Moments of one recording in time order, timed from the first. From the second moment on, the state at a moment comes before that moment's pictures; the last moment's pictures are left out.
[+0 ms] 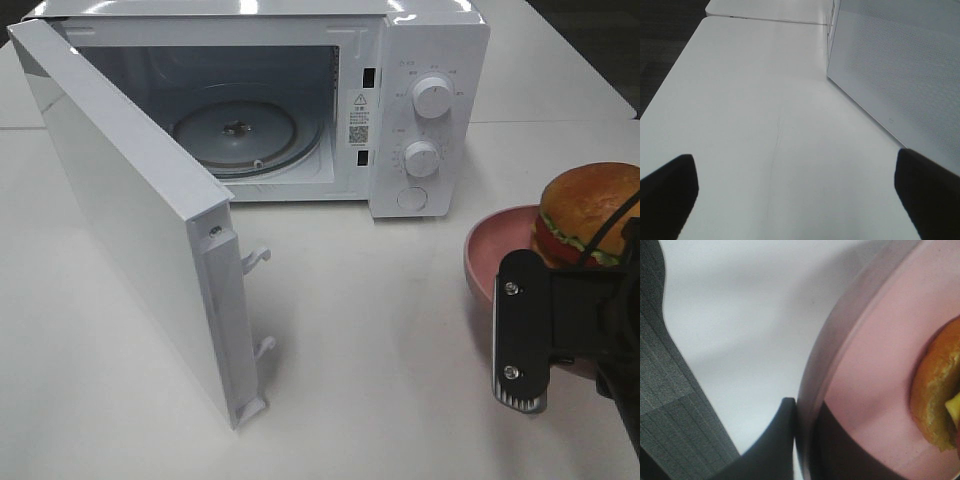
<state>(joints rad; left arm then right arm) -0.01 0.00 -0.50 0.03 1.04 -0.08 0.89 1.23 -0.59 -0.49 0.96 -0.14</state>
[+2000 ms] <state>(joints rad) -0.01 0.00 -0.50 0.03 1.04 -0.08 0.56 1.23 -0.59 0.06 0.46 -1.71</state>
